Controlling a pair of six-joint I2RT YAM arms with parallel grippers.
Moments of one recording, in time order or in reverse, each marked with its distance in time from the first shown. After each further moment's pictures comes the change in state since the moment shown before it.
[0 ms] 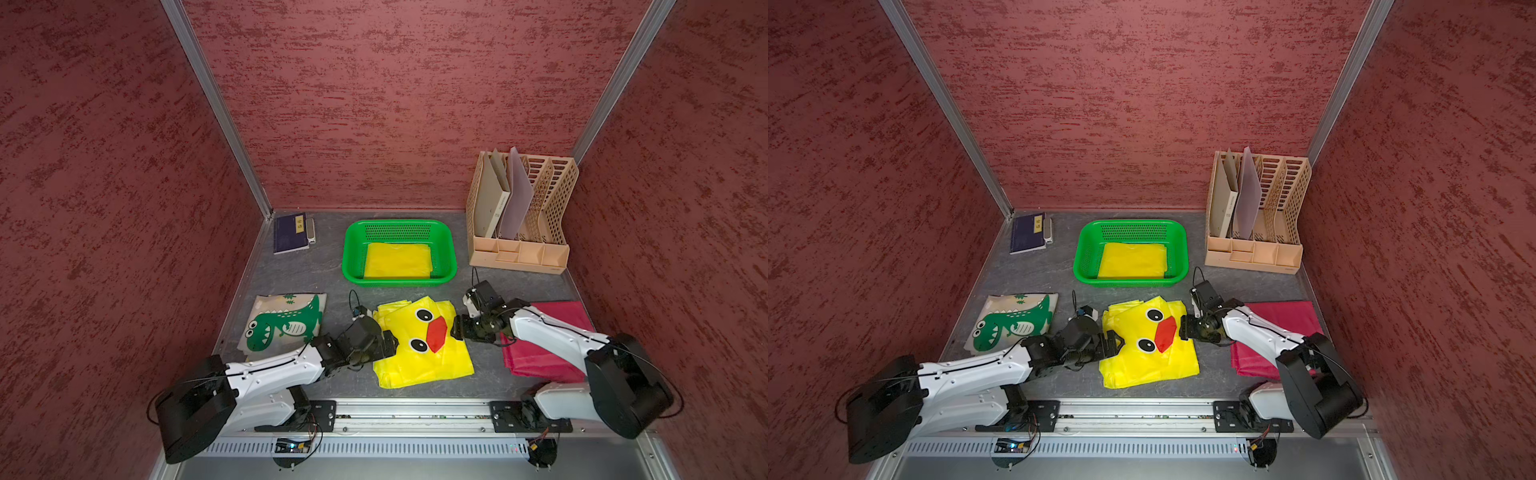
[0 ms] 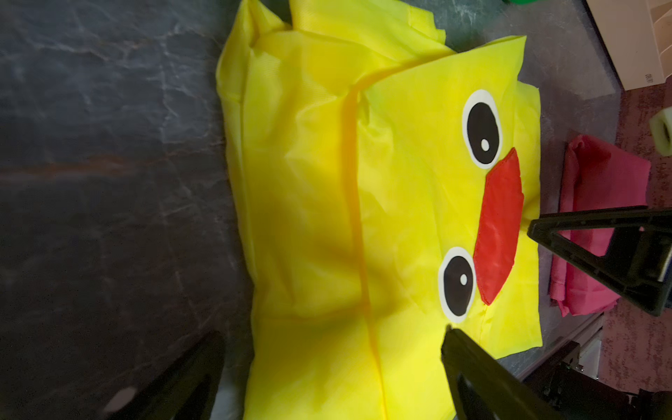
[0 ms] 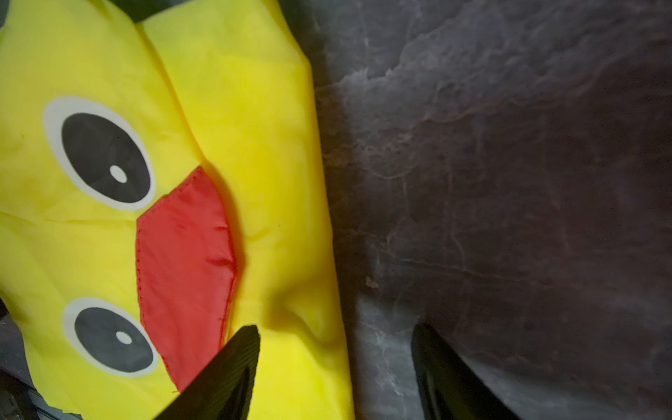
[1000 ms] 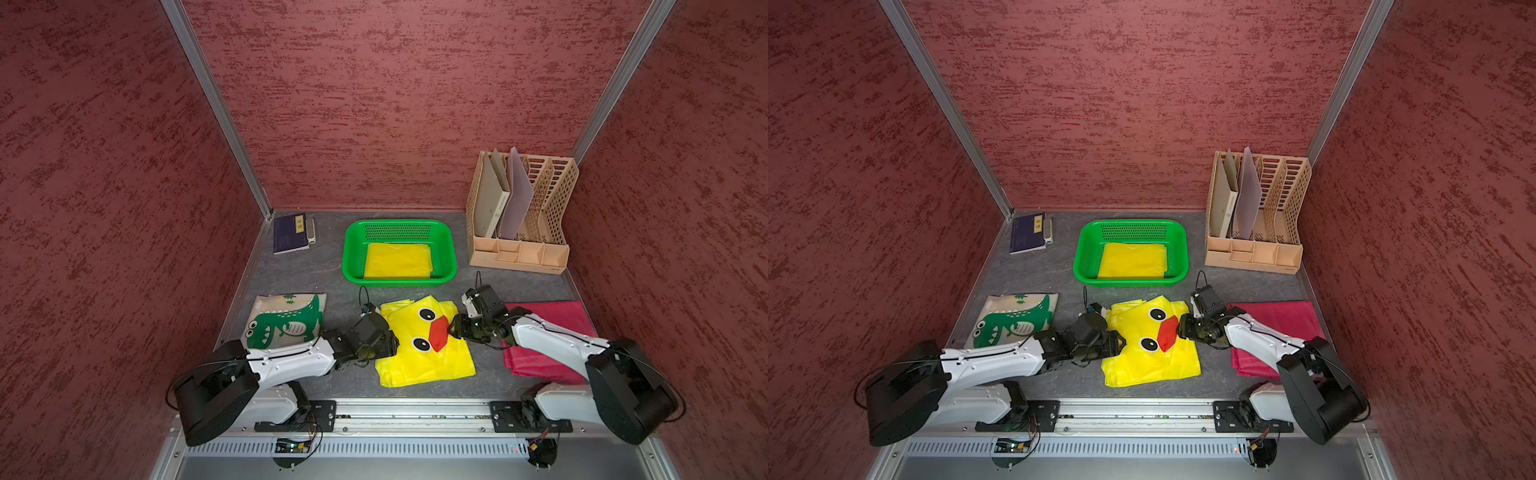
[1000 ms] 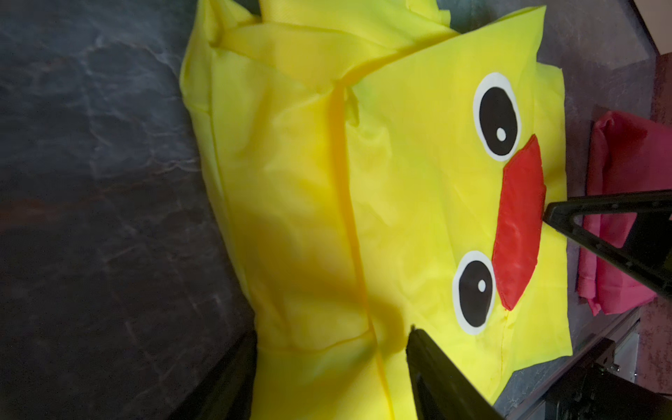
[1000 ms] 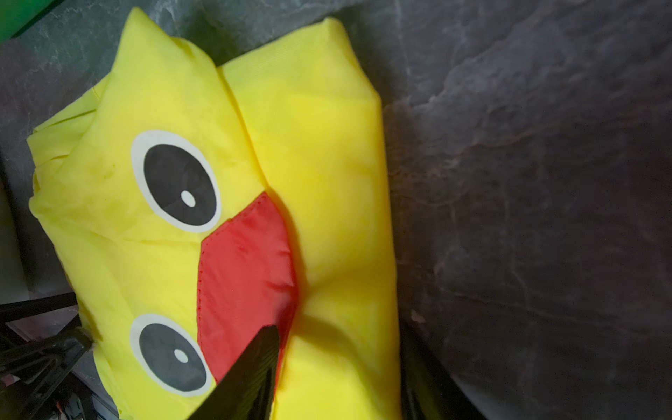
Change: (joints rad) left arm 0.000 0.114 0.058 0.002 -0.010 0.075; right arm 0.019 -0.032 -0.088 0.188 -0.048 0.117
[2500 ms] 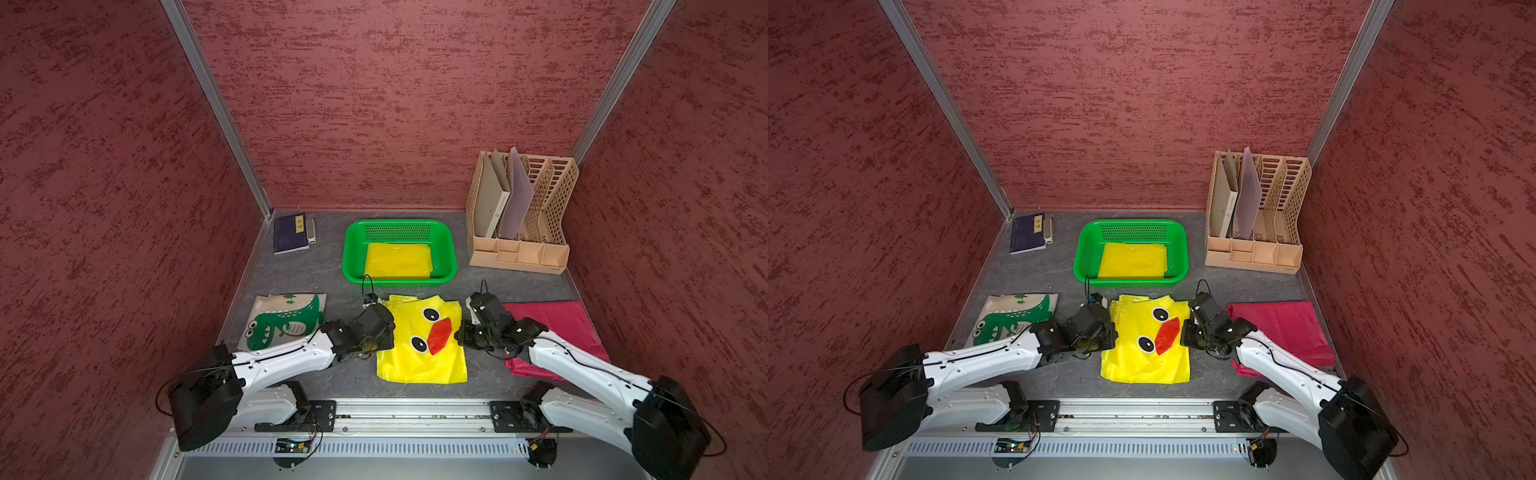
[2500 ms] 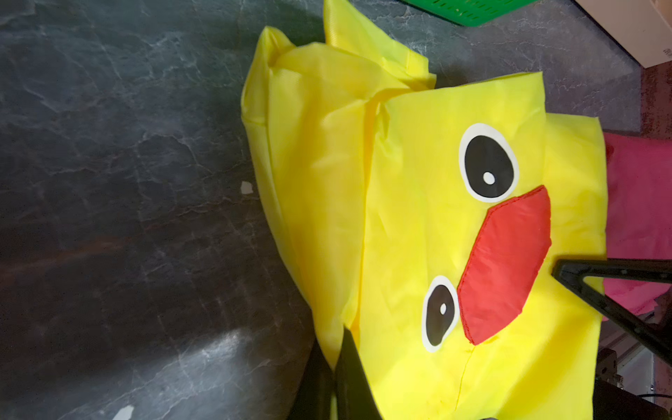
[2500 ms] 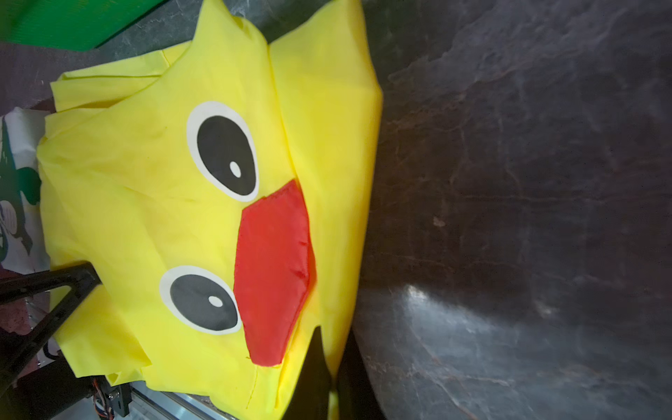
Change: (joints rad) left arm -0.011 -0.052 0.147 -0.197 -0.073 0.046; right arm 0.138 -0.270 -0.007 -0.157 0.102 0.146
